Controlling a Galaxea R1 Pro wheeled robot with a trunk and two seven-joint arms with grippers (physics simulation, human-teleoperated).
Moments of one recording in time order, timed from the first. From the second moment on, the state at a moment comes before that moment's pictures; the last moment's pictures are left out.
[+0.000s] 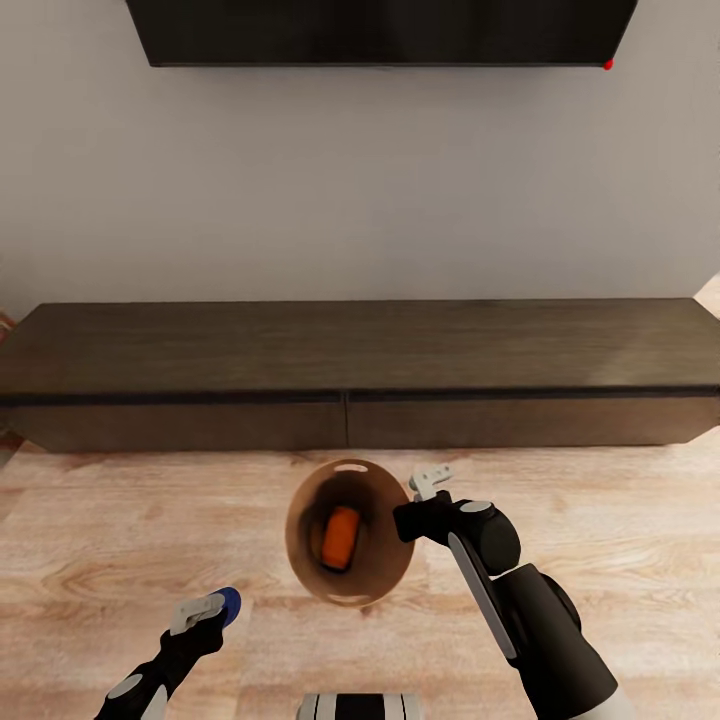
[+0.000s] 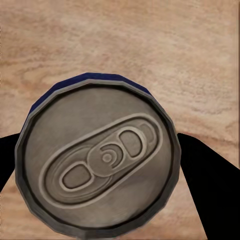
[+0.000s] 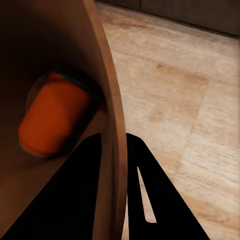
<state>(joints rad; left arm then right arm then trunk) -0.34 0.09 0.17 -0.58 0.18 -0.06 -0.23 -0.47 0.03 0.34 -1.53 -0.04 1.01 0.08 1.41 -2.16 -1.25</state>
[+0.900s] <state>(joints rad) -0.34 0.09 0.17 -0.58 0.18 -0.05 -0.23 -0.47 0.03 0.34 -1.53 -0.04 1.01 0.08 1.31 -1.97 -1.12</state>
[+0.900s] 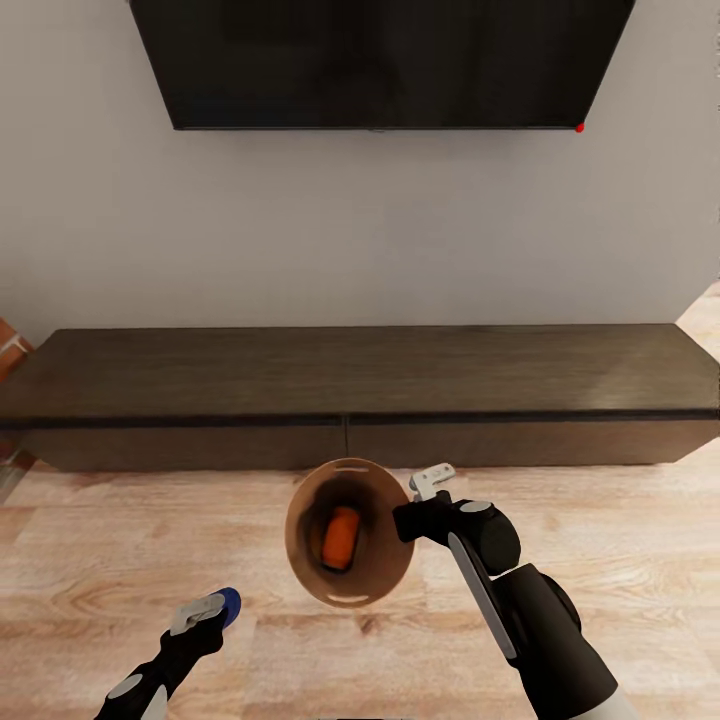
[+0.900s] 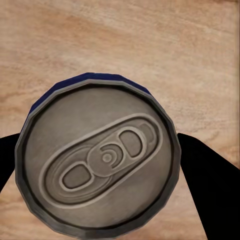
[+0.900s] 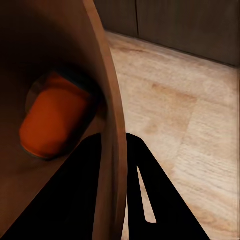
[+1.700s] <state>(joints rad) -0.34 0.09 0.17 -0.58 0.18 -0.05 -0.23 -0.47 0.03 0.34 -1.53 -0.05 1.01 0.08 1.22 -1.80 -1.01</state>
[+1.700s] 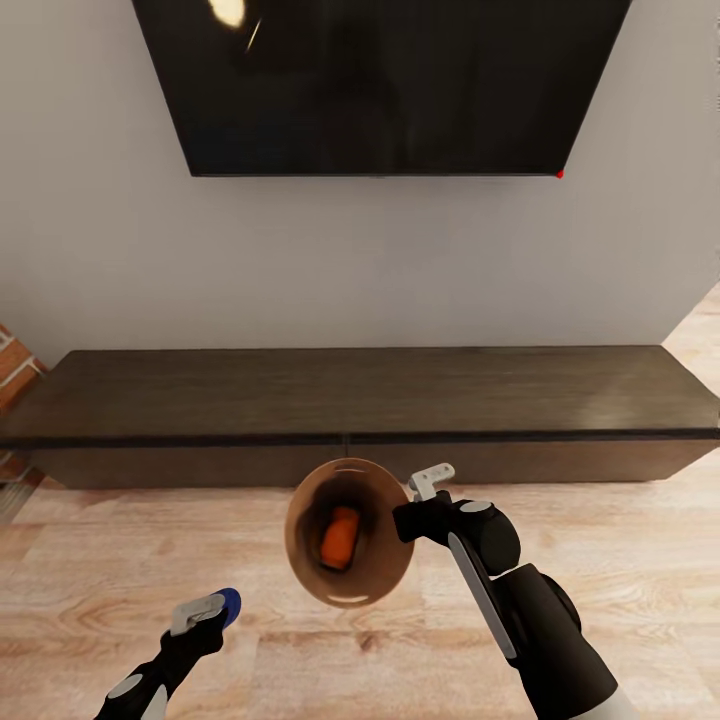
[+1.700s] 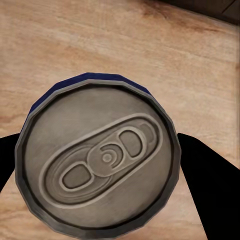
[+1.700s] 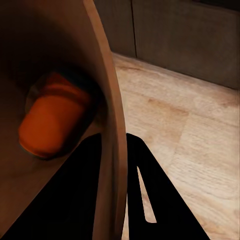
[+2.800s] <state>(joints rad) -0.34 0.09 0.17 -0.58 0.18 -0.05 -0.23 -0.47 0.03 0.34 -1.53 -0.05 1.01 0.08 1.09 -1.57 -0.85</state>
